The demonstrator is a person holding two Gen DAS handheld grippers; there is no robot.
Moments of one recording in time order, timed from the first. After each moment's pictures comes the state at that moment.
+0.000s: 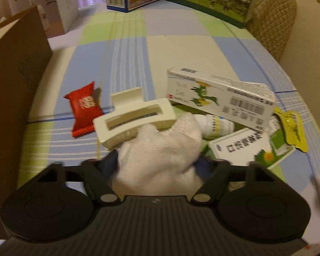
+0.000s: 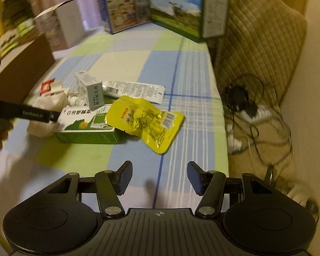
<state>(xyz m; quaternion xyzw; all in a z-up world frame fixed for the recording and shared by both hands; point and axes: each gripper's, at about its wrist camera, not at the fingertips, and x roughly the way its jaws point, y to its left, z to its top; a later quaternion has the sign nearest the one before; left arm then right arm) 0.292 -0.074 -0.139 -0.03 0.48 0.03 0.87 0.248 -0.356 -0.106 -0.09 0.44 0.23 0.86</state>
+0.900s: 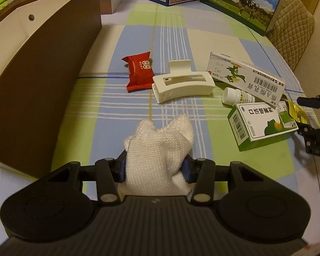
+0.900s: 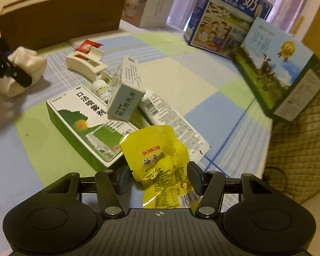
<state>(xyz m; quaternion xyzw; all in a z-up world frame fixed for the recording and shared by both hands) 0.225 -0.035 -0.123 -0.08 0.49 0.09 0.86 0.303 -0.292 -0.159 -0.31 0.32 0.40 0.80</state>
